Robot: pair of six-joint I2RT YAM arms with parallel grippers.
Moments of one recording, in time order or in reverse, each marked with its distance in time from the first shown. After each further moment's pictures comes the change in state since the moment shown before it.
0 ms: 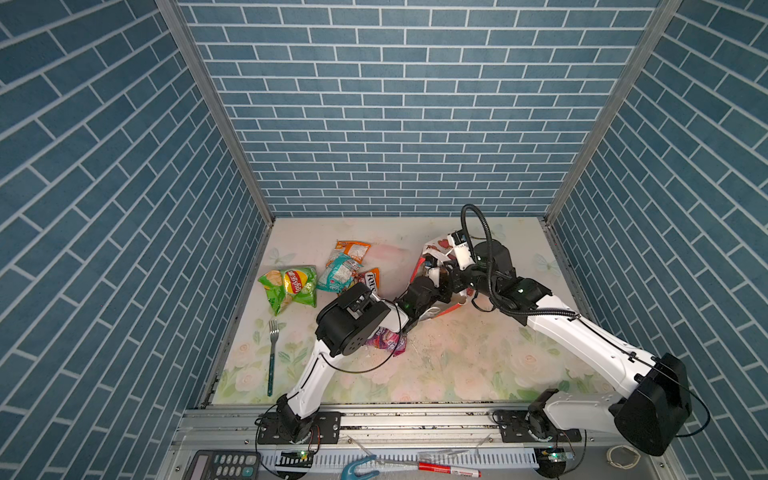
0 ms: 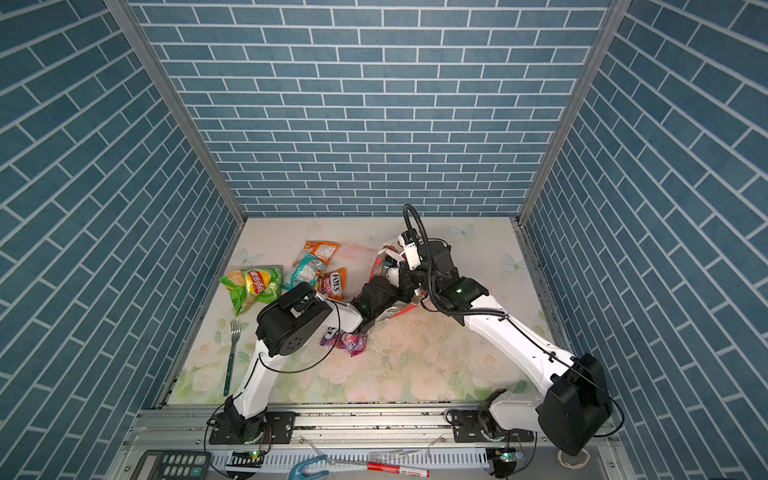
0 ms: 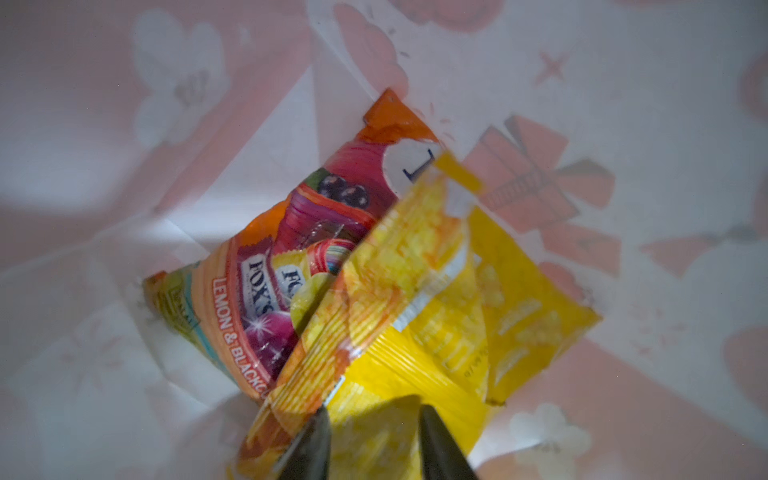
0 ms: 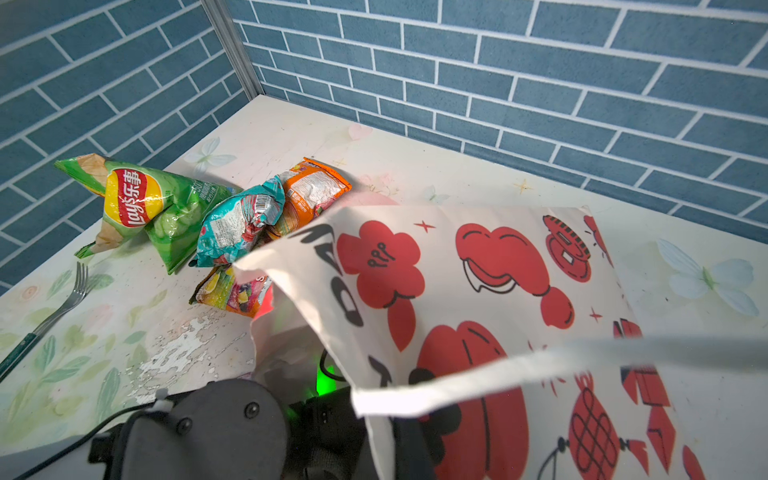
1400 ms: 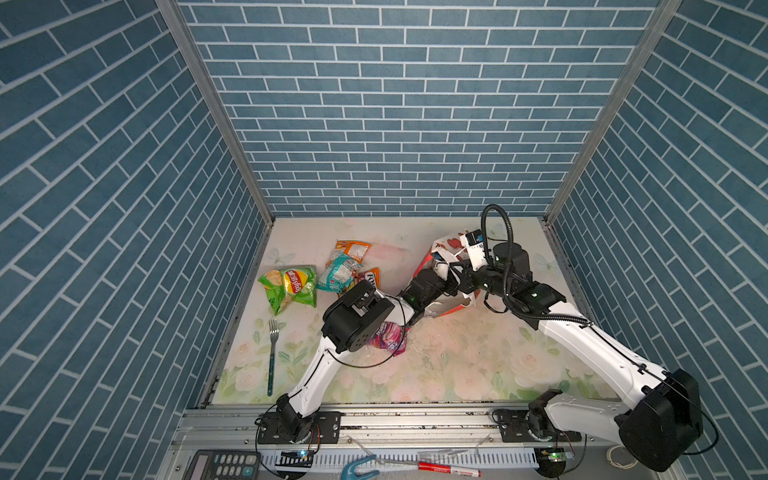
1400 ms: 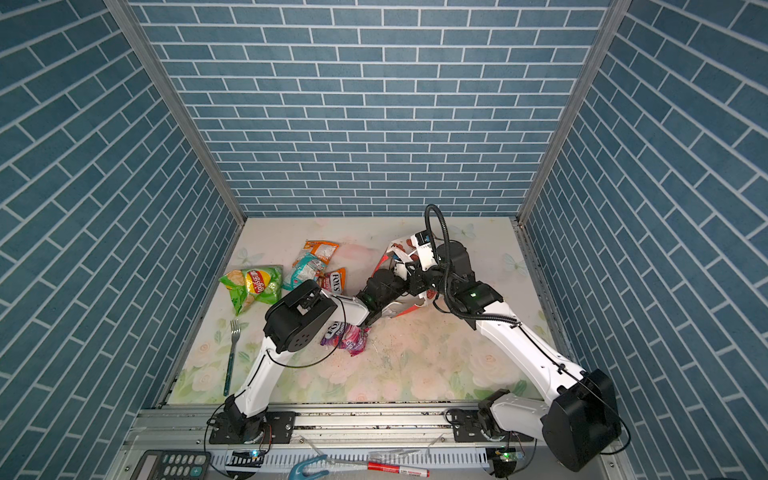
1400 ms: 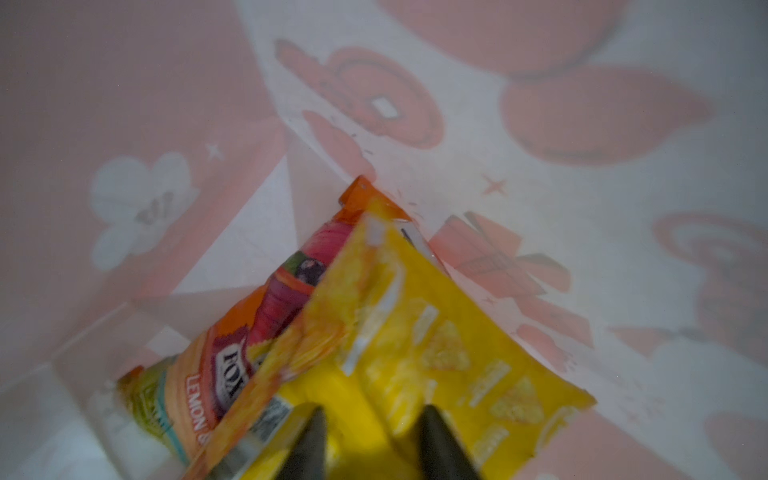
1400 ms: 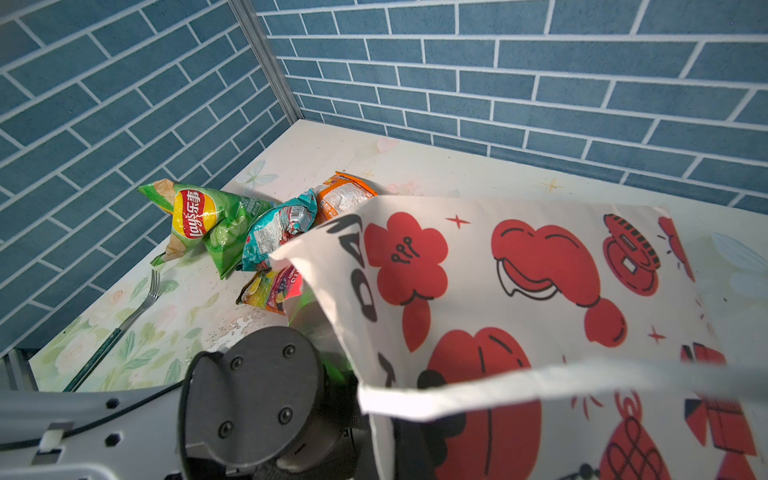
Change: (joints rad) left arm 0.006 0.071 0.143 0.053 0.097 0.118; right arm -0.110 -0.076 -0.088 0.068 -0.220 0.033
